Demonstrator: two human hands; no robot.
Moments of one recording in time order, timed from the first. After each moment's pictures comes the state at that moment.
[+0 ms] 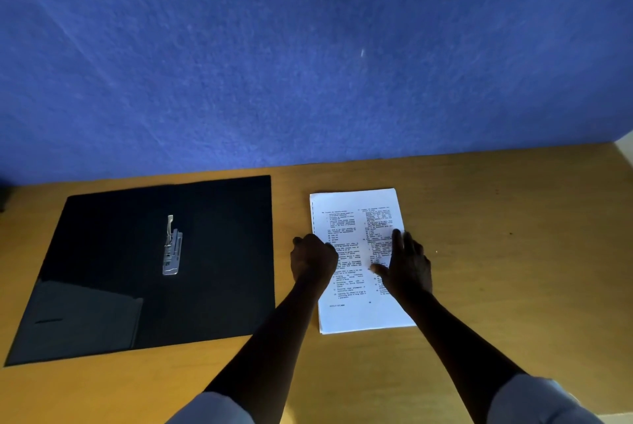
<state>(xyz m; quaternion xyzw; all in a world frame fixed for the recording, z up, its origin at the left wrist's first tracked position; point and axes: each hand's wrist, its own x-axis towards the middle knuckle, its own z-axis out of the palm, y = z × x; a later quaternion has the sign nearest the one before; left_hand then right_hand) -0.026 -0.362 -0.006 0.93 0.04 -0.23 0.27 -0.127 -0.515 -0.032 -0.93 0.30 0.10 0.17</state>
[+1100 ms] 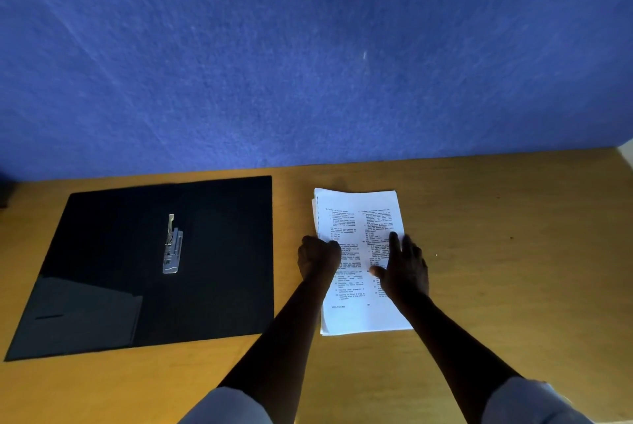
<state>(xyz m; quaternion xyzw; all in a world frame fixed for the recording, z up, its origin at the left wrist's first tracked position) -0.026 -0.378 -0.005 0.86 0.17 -0.26 0.40 -0.125 -0.511 -0.033 -0.93 0.30 0.09 0.17</state>
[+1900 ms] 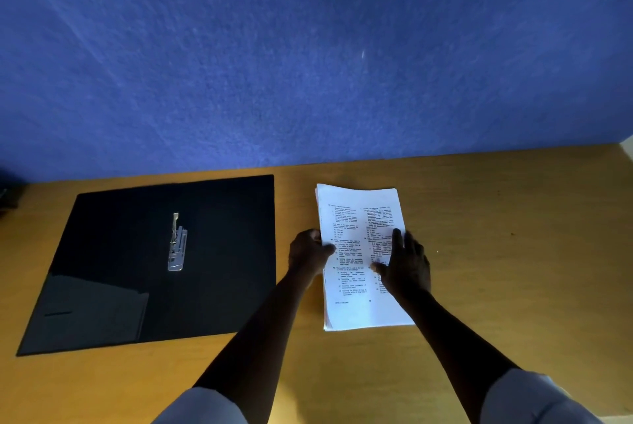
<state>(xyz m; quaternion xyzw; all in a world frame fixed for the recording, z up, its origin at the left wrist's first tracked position) -0.016 -0.342 -0.014 0.86 0.01 -0.28 0.43 -0.127 -0.512 -0.035 -0.93 0.31 0.09 0.19</state>
